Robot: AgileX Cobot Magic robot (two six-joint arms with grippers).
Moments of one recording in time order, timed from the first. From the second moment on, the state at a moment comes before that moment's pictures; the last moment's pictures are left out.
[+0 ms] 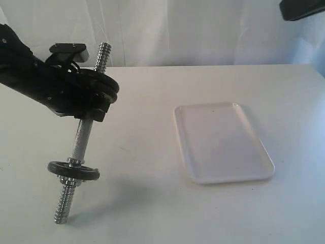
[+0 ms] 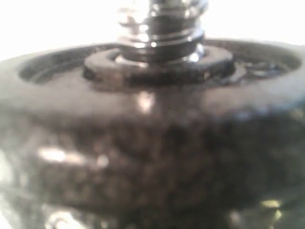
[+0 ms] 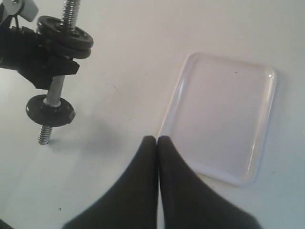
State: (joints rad) left arm -0.38 1.61 -1.13 -0.51 0.59 0.42; right arm 0.19 1.15 -1.48 0.36 1.22 -0.22
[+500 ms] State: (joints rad) left arm -0.38 1.71 -1.21 -0.75 0.48 0.42; right arm 0.19 0.73 -1.25 0.28 1.23 -0.12
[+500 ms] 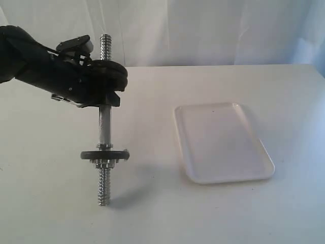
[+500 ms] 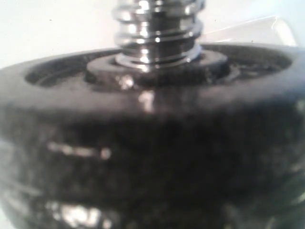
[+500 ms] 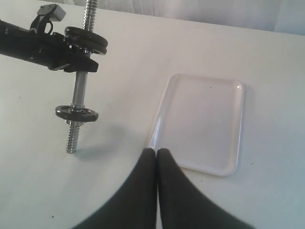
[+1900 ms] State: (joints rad) left arm -0.43 1.94 -1.26 -0.97 0.35 0.36; right arm 0.19 0.48 -0.99 0.21 1.23 -0.10
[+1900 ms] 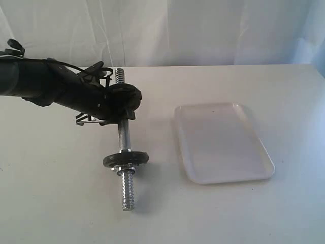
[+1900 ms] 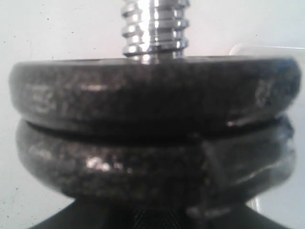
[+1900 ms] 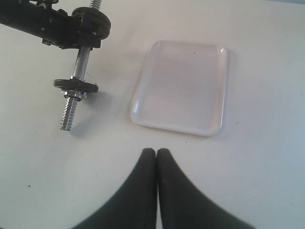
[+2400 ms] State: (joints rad) left arm -0.43 1.96 -1.27 -0.98 0.35 0.36; right arm 0.19 0.48 -0.99 0.21 1.23 -0.10
